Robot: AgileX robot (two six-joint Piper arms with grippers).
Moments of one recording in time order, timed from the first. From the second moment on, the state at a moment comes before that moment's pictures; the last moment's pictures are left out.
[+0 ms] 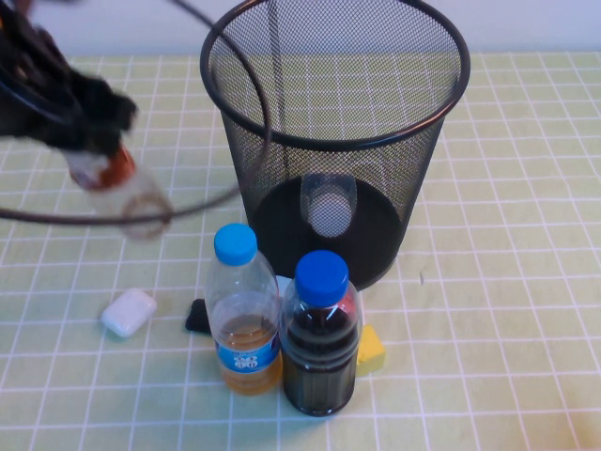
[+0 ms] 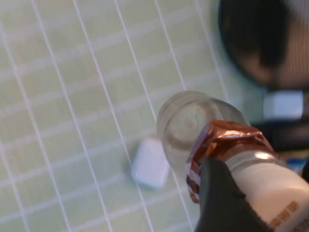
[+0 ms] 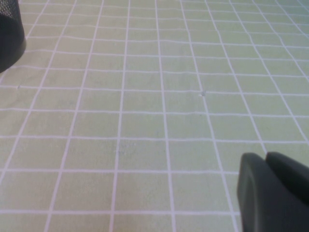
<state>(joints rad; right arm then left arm) 0.04 -0.01 0.02 -0.09 0.39 0.07 -0.35 1.41 -1.55 -0.02 1.24 -0.04</state>
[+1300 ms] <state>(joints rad) 0.04 -0.01 0.02 -0.09 0.38 0.07 -0.36 1.70 -1.92 -0.45 1.10 0.20</state>
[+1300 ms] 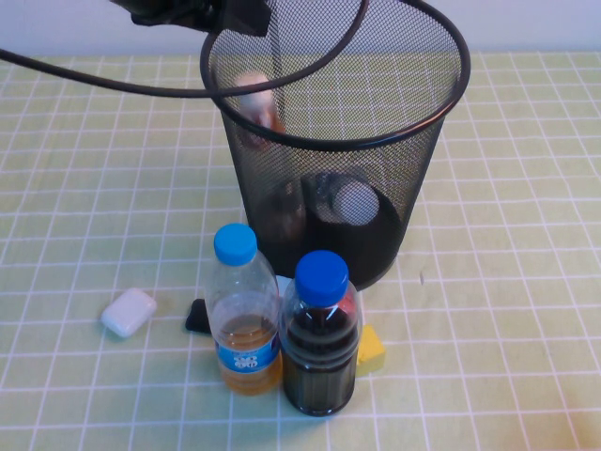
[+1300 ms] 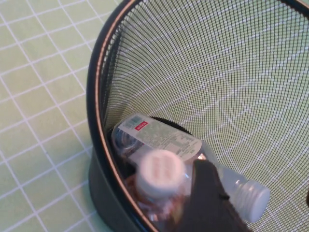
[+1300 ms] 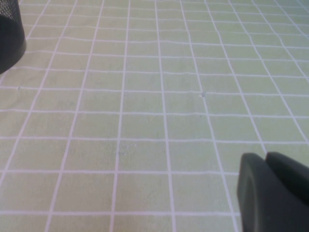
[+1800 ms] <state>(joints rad) 0.04 -0.01 0.02 -0.09 0.38 0.07 -0.36 1.38 -1.82 -0.38 1.24 0.23</state>
